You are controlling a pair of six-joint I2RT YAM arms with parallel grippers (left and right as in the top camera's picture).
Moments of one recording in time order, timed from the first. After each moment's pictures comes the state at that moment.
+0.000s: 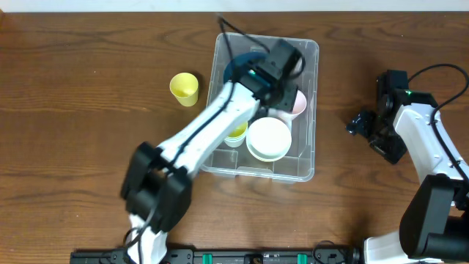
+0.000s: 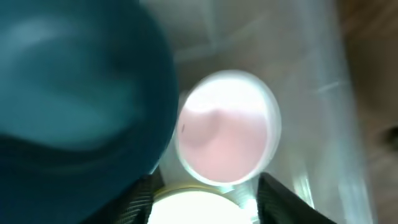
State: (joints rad) left arm -0.68 1.99 1.79 -0.82 0.08 -0.37; right arm -0.10 1.67 1.14 -1.00 0.13 0.69
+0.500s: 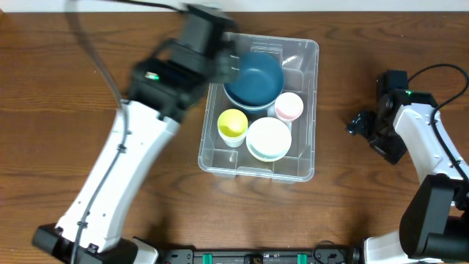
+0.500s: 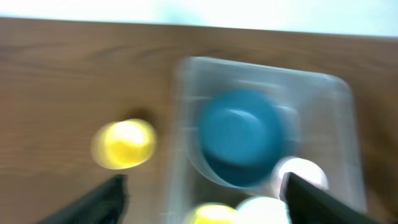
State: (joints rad) left arm -0.44 1.61 1.83 -1.05 -0.23 -0.43; right arm -0.10 1.67 1.14 -1.00 0.13 0.69
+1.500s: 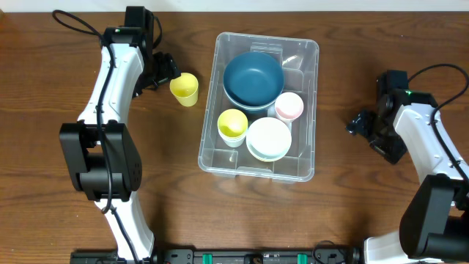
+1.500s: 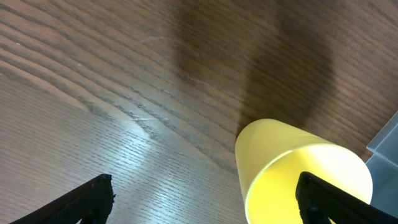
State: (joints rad) left arm -0.02 2.08 1.82 -1.09 -0.03 -0.48; right arm -0.10 1.67 1.14 -1.00 0.13 0.69
